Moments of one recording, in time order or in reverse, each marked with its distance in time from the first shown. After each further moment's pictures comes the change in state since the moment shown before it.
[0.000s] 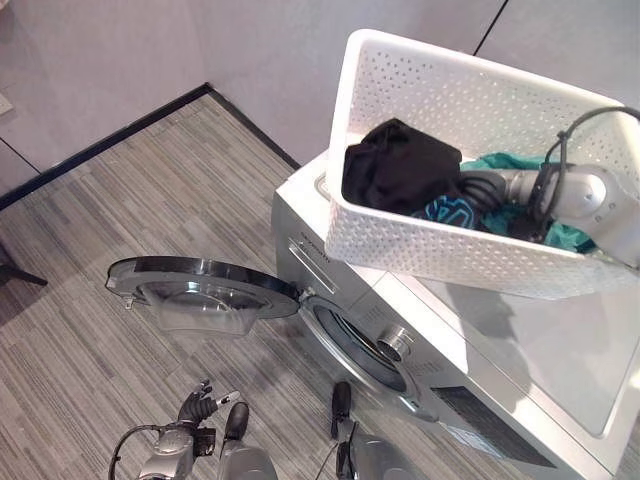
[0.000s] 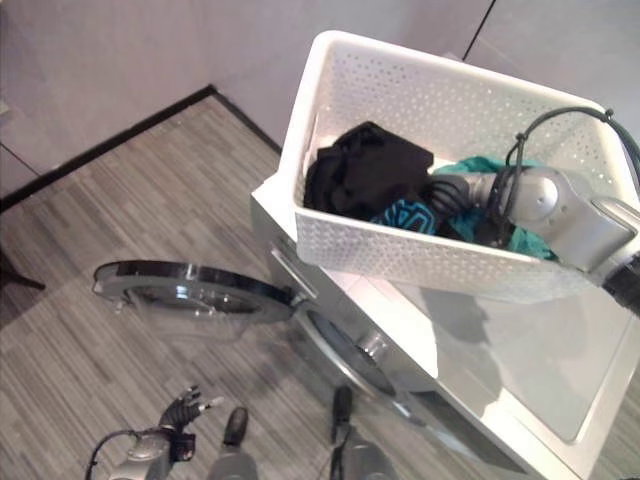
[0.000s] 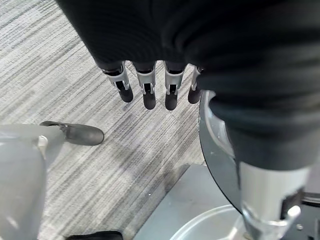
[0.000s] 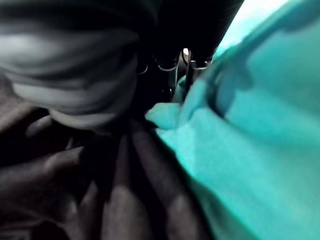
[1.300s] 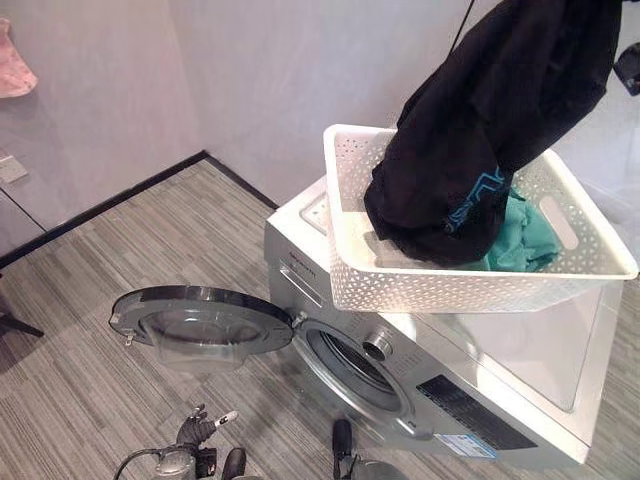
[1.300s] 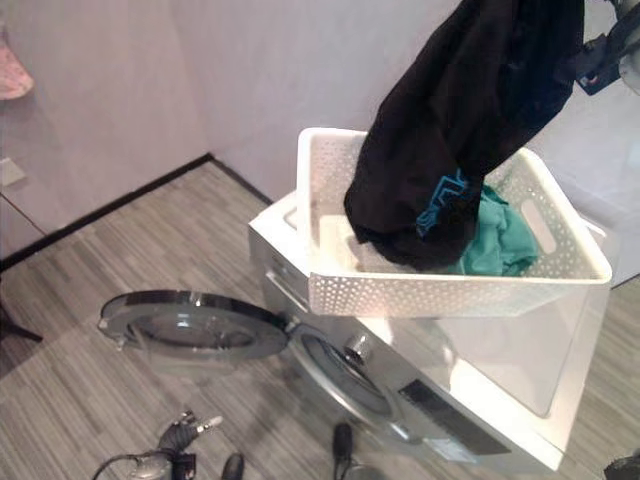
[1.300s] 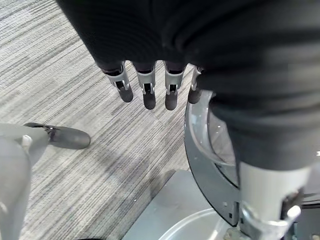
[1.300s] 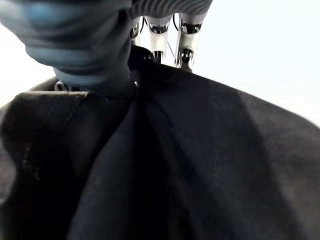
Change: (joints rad) left arm 0.028 -0.047 0.017 0.073 0.000 0.002 0.057; right arm -0.443 0.168 -0.196 0.579 -0.064 -0.075 -0.546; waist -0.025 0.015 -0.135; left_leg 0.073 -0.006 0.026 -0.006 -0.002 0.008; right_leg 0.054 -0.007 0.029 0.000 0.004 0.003
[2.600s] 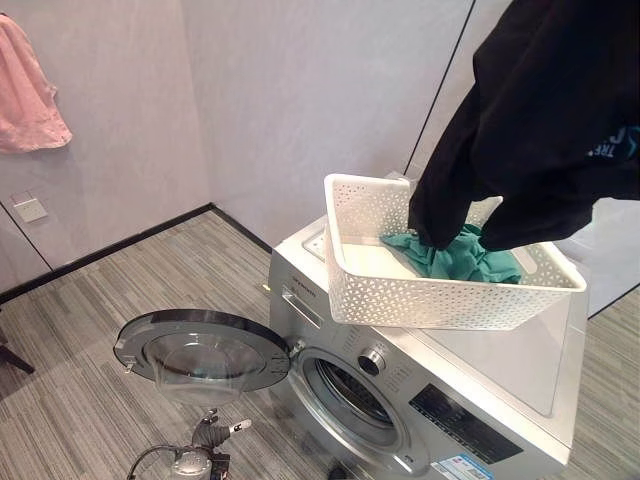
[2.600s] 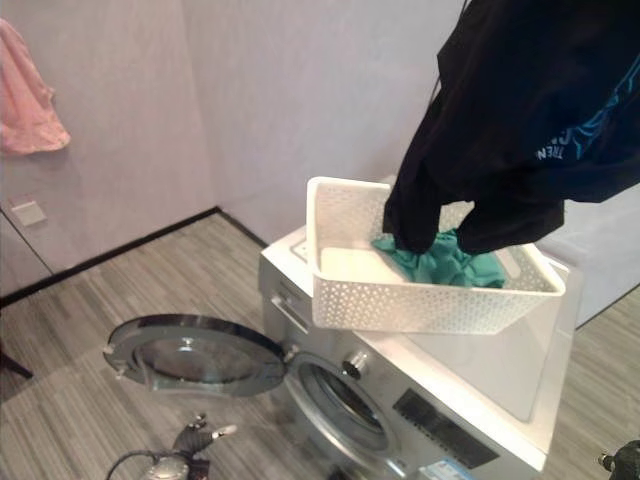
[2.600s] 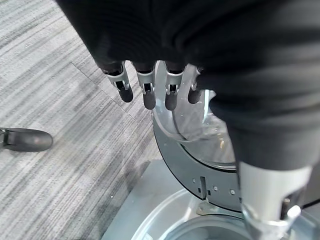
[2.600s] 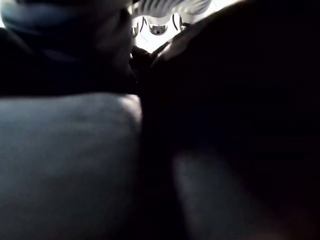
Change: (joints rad) left arm -0.037 -0.022 -0.156 0.078 0.038 -0.013 0.078; right arm -0.542 0.190 0.275 0.488 -0.161 0.047 -0.380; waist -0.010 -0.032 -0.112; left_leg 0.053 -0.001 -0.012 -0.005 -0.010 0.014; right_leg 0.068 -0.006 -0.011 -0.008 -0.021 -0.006
